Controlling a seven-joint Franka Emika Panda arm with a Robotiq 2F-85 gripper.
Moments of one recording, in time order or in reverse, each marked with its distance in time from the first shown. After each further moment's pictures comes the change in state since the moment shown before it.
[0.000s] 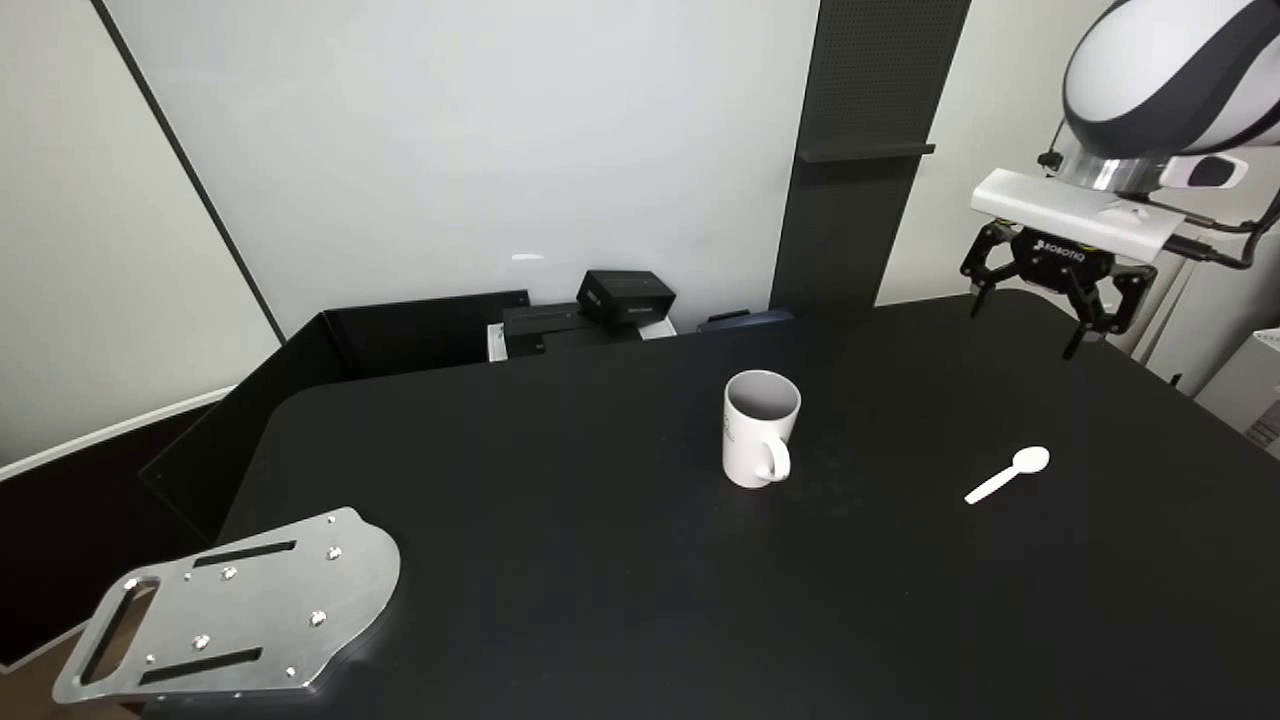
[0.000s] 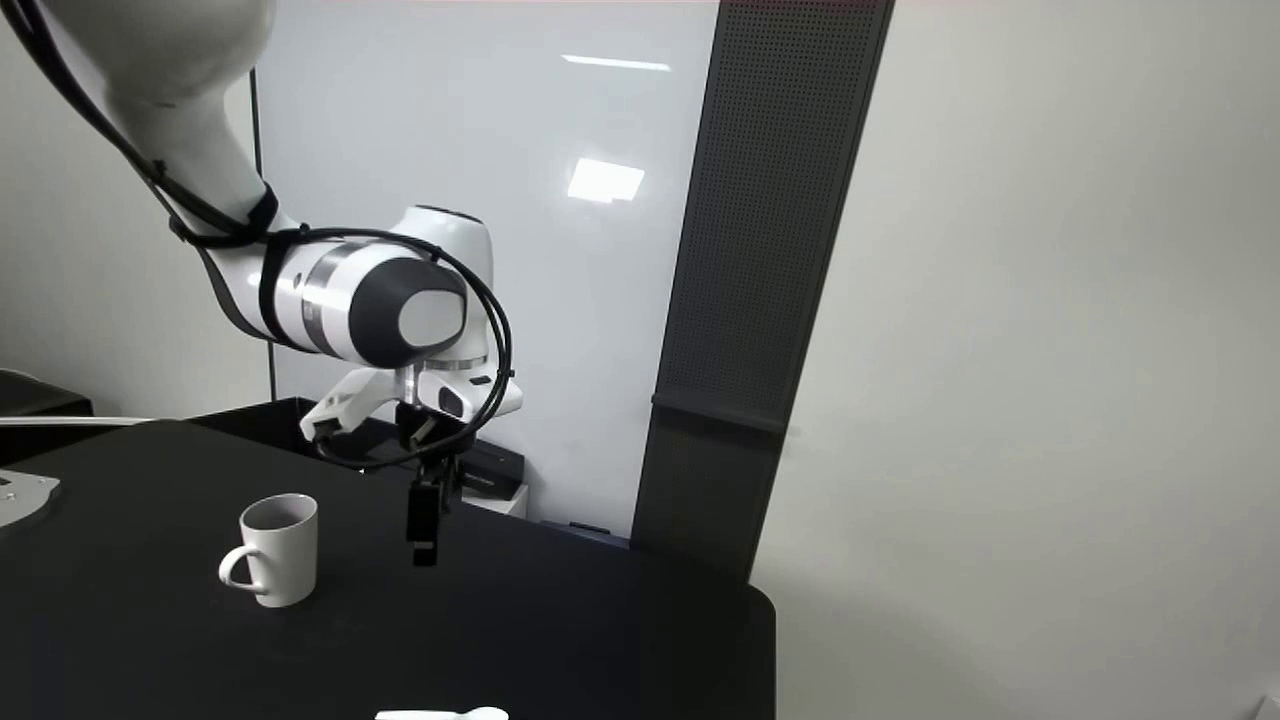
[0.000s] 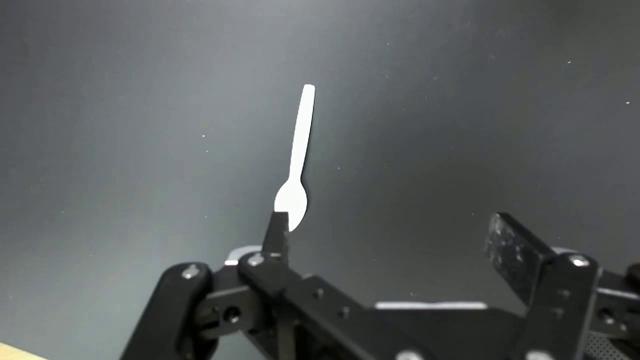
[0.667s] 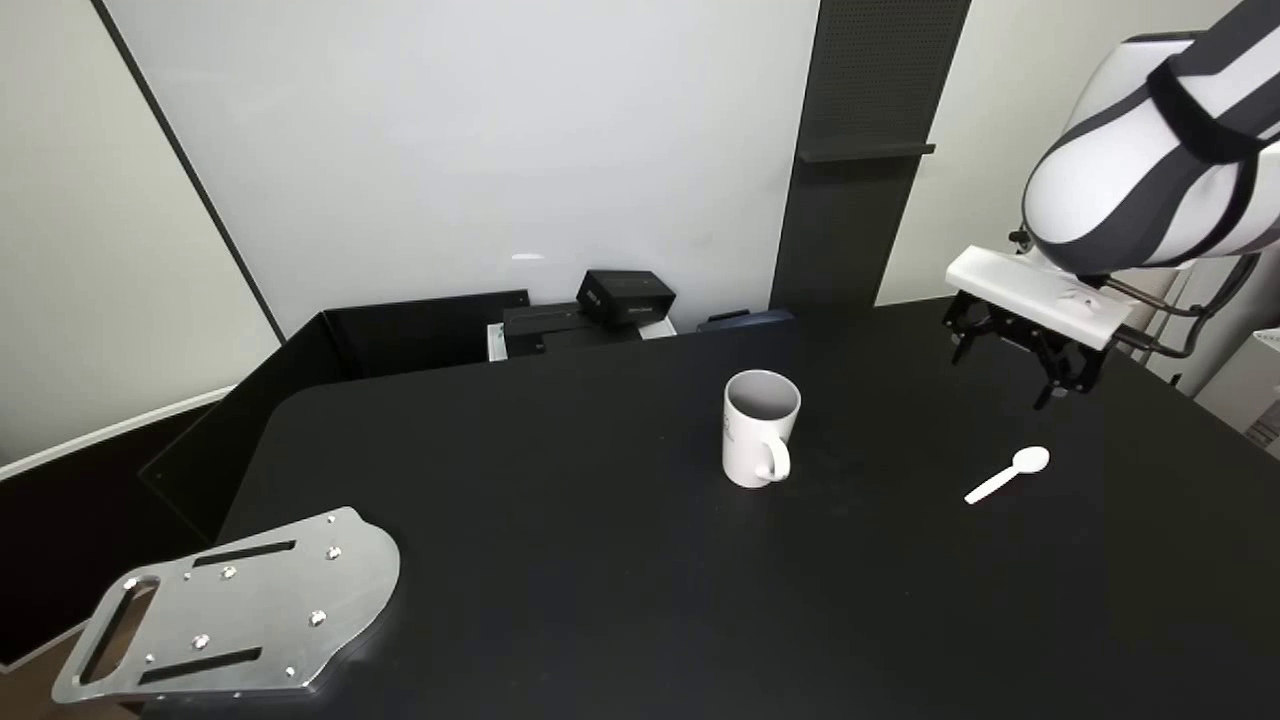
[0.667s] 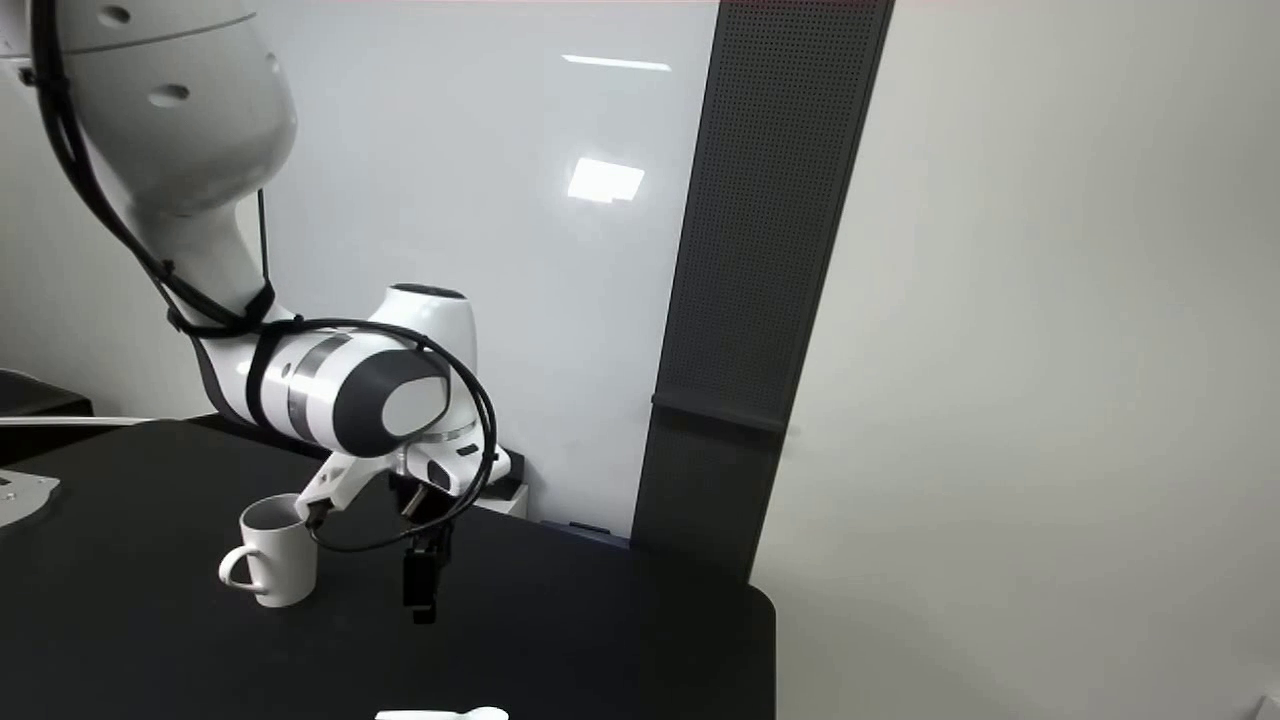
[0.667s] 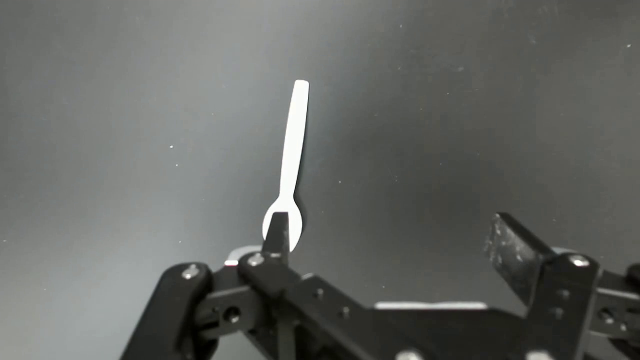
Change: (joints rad) arm 0.012 0.137 0.000 -0.006 0.008 0.184 0.019
